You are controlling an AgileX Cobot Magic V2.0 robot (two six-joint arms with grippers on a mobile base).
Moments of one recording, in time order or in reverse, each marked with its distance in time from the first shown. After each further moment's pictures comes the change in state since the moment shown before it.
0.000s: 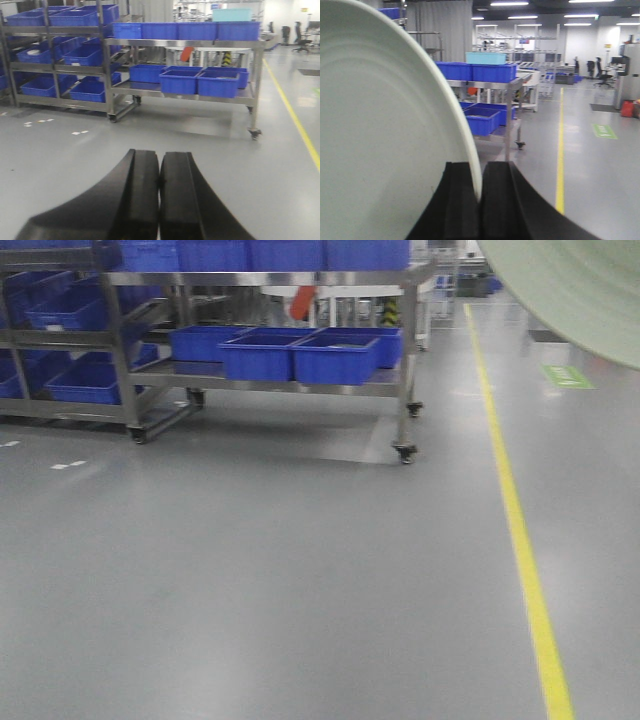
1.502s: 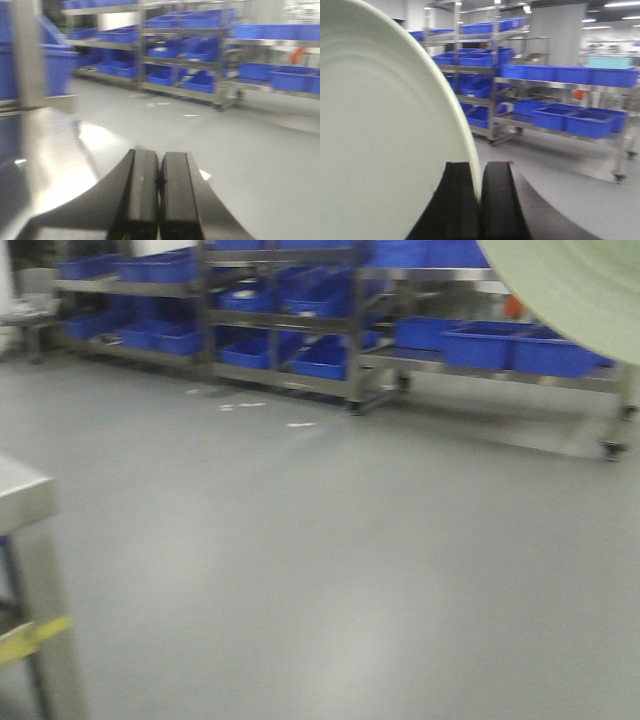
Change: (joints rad) left arm 0.000 0.000 0.000 0.000 0.000 0.000; right arm 0.000 0.001 0.000 0.000 -0.001 0.000
